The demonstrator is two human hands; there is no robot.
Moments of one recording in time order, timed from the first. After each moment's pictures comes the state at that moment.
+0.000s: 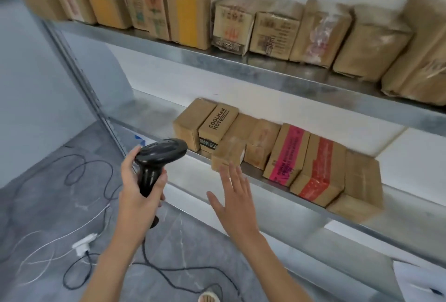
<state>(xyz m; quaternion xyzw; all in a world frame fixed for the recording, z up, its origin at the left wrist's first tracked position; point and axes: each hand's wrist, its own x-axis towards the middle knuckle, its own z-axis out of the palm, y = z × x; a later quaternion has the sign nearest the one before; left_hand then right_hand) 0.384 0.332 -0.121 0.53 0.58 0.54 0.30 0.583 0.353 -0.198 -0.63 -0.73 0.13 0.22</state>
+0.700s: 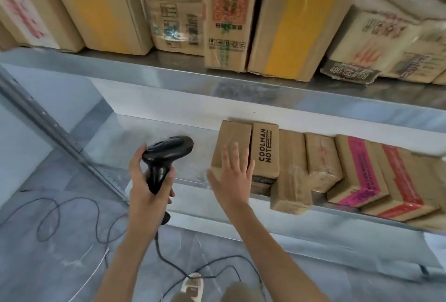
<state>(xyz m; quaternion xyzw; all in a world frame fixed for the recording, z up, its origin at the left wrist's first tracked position) 0.221 0.600 -0.153 0.58 0.52 0.49 0.41 0.401 0.612 -0.212 -0.80 -0.57 0.10 0.15</state>
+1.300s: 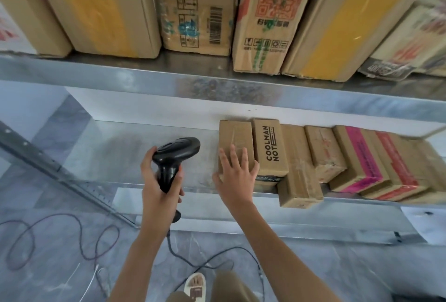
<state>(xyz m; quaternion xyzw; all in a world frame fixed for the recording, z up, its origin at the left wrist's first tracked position) 0.211 0.661 -0.179 0.57 0.47 0.47 0.49 0.383 0.648 -0.239 -0.84 -0.53 0.02 0.08</state>
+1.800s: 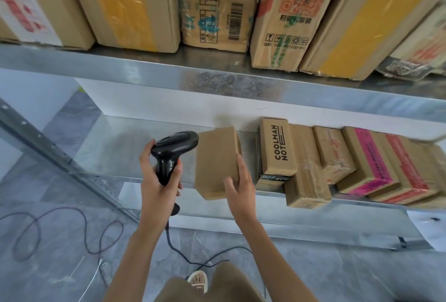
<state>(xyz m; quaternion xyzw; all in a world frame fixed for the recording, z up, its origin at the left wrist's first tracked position) 0.191 0.671 -0.180 0.56 0.47 0.47 0.49 0.358 0.618 -0.250 -0.77 -0.36 0.28 0.45</state>
